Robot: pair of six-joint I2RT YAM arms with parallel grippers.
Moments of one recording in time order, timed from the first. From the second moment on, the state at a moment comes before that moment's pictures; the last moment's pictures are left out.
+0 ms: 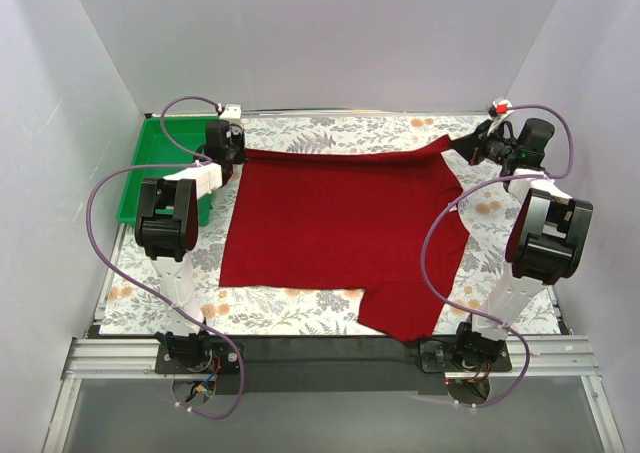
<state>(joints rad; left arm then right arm) -0.10 2.08 1.36 0.26 0.00 -0.01 -0.29 1.85 1.22 0.33 -1.05 -0.12</state>
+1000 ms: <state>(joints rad) -0.10 2.00 1.27 0.29 -0.02 -0.01 -0.33 1.67 1.01 0.34 -1.09 -0.14</state>
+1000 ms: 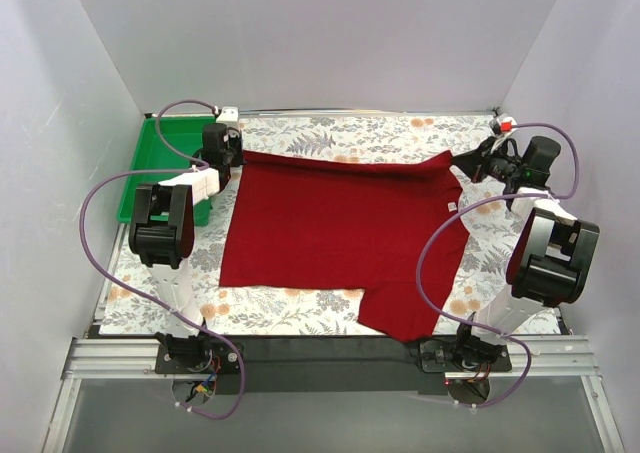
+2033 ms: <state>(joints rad) -0.10 2.00 1.21 0.29 -0.02 -0.02 -0.35 1.66 0.91 0.34 -1.12 -0.16</state>
